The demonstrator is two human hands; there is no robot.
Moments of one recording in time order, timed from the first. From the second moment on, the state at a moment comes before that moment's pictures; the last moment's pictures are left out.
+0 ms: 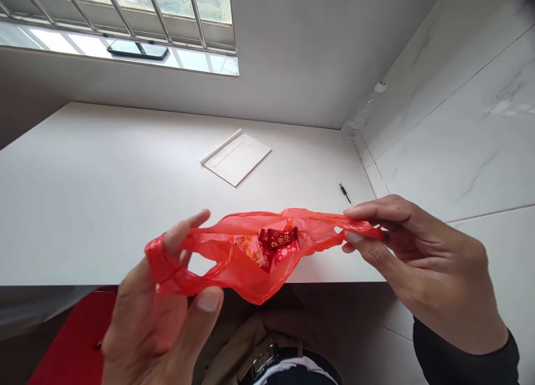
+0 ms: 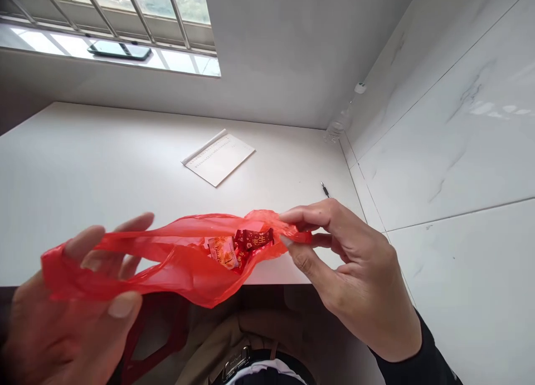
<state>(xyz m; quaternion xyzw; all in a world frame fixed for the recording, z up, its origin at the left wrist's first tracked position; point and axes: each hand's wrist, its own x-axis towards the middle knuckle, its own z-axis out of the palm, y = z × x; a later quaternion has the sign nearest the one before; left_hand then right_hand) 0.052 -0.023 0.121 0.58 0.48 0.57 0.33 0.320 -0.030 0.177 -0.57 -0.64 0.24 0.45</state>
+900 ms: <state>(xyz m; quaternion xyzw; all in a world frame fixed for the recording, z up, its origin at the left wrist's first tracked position) 0.095 0.019 0.137 0.62 0.39 0.39 0.55 0.277 0.014 0.166 -0.41 -0.79 0.25 0.38</state>
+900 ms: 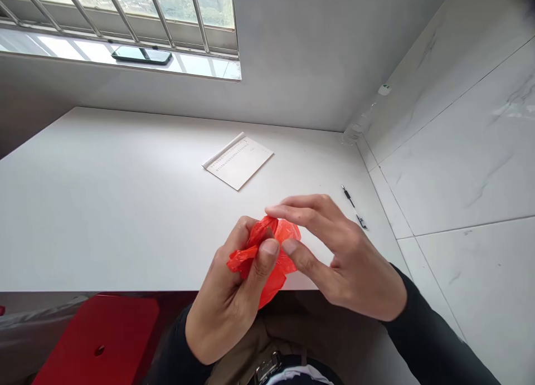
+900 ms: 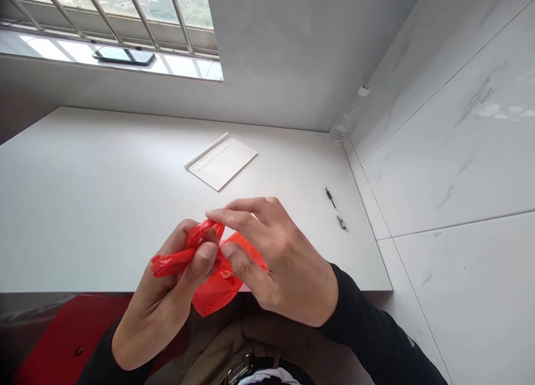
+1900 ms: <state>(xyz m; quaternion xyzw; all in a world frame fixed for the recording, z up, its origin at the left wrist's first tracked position) 0.075 0.017 0.086 0.80 0.39 0.44 0.13 0.275 0.048 0.104 -0.37 -0.71 0.55 0.24</state>
